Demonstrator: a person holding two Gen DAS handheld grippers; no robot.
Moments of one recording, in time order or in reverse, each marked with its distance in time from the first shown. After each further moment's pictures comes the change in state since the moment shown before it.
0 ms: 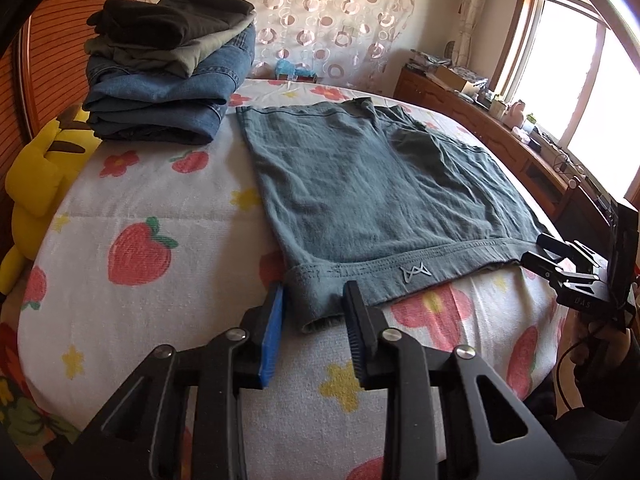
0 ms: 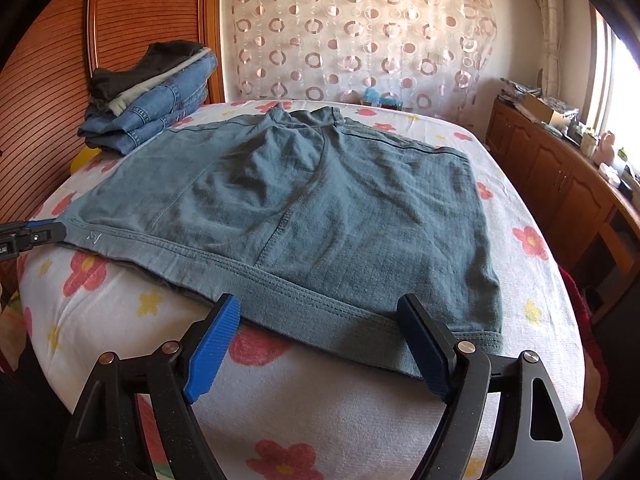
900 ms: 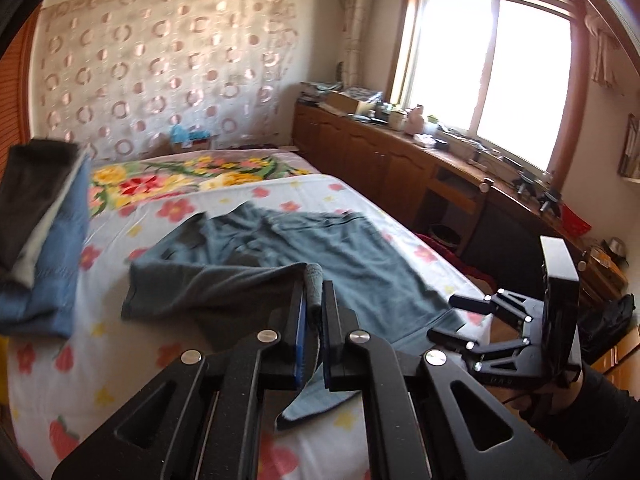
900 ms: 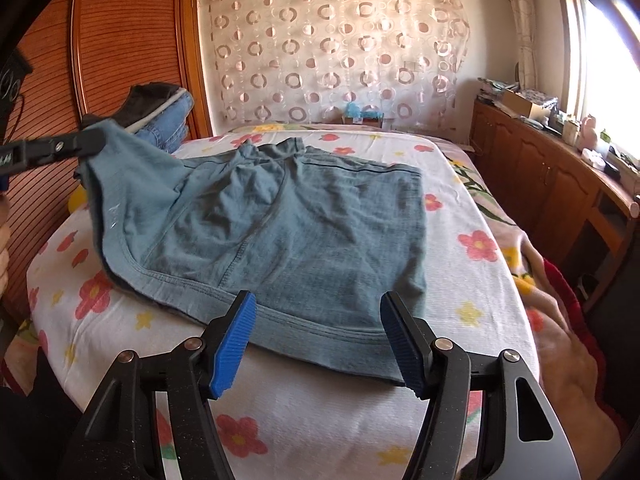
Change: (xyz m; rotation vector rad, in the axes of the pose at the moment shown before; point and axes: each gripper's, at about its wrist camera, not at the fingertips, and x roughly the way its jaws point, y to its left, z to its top) left arm -0.002 -0.140 0.104 0.283 -0.135 -0.260; right arm -0.026 -0.034 0.017 0.083 -0.055 -0.014
